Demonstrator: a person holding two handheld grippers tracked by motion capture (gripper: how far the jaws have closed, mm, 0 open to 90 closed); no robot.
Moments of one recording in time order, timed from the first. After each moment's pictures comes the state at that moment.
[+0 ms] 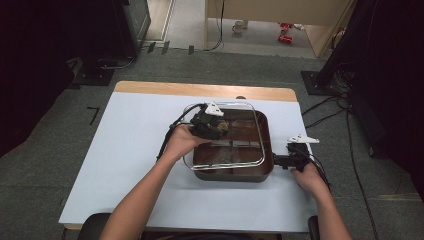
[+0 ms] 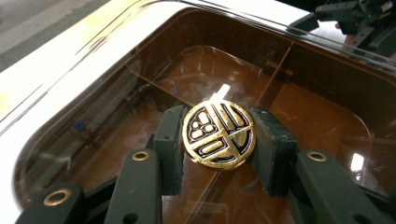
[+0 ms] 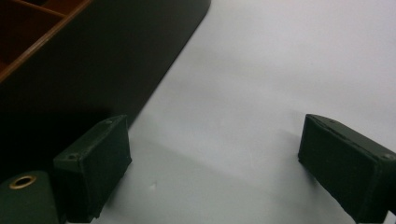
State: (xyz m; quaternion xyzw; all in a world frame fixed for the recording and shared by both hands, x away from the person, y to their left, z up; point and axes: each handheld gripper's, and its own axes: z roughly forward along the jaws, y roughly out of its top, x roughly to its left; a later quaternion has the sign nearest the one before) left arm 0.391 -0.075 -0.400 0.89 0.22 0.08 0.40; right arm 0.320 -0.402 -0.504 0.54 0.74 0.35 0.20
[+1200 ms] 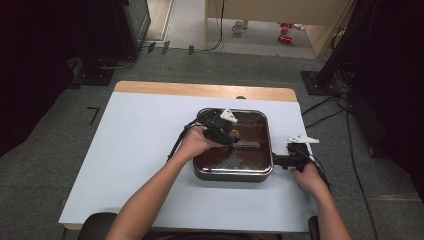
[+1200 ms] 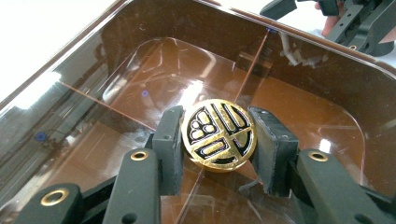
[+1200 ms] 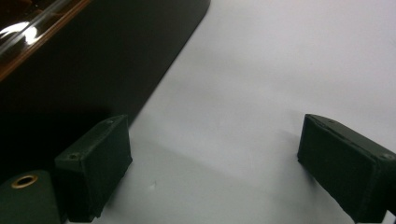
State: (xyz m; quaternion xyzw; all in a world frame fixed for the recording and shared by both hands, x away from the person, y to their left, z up) left arm 0.394 -0.109 -0.425 0.90 0.18 0.04 0.39; right arm 0.320 -0.402 -0.504 0.54 0.74 0.34 0.20
